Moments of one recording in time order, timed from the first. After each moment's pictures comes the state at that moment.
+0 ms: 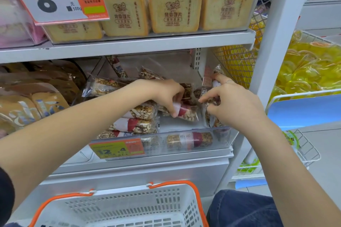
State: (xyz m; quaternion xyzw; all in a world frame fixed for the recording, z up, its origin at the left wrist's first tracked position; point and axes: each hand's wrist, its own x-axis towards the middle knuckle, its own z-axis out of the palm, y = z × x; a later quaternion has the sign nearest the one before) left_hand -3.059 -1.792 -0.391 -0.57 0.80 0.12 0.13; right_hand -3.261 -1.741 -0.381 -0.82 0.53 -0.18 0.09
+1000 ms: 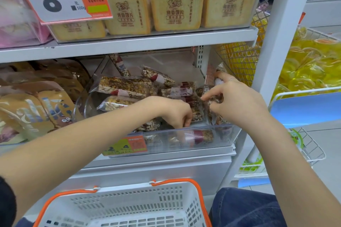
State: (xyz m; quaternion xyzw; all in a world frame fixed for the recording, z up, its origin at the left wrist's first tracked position) left_hand -3.093 -1.759 -0.408 -0.54 0.78 0.24 0.19; right_hand -3.263 -1.743 -0.384 -0.83 0.52 -0.19 0.09
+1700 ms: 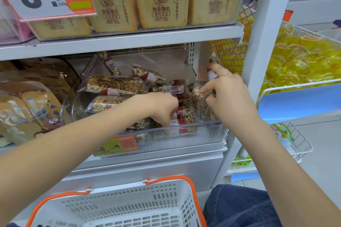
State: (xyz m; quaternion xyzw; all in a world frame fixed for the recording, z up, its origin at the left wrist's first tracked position) left_hand -3.087 -1.750 -0.405 -0.57 0.79 0.08 0.20; right_hand -3.264 -1.737 -0.385 -0.81 0.53 -0.25 0.05
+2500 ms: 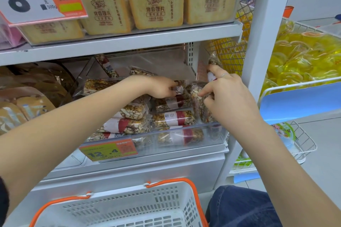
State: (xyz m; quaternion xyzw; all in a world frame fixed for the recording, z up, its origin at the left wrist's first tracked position) left_hand -3.069 -1.802 -0.391 -0.63 0.76 0.13 0.14; right_hand -3.264 -1.733 -0.383 -0.81 0.54 -0.24 0.05
